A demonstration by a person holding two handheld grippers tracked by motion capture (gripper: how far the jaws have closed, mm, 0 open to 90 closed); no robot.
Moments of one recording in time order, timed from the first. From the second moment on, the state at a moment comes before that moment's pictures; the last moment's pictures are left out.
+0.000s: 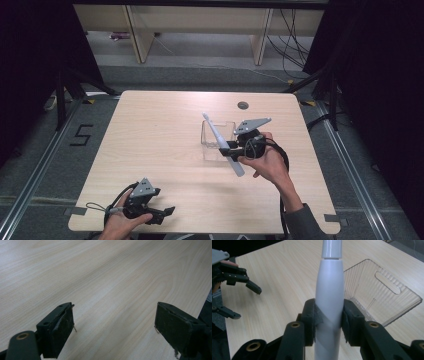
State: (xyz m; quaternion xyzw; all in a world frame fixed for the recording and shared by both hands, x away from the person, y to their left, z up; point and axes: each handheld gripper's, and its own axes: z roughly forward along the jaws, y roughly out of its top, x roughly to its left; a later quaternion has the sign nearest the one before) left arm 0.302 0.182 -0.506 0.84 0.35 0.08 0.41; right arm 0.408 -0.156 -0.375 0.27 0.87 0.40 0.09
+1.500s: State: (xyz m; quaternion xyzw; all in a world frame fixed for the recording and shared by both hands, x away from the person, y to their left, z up) left arm 0.302 0.180 -0.507 0.83 0.36 0.08 0.42; right arm 0.450 -0.165 -0.341 0.28 0.83 0.46 0.12
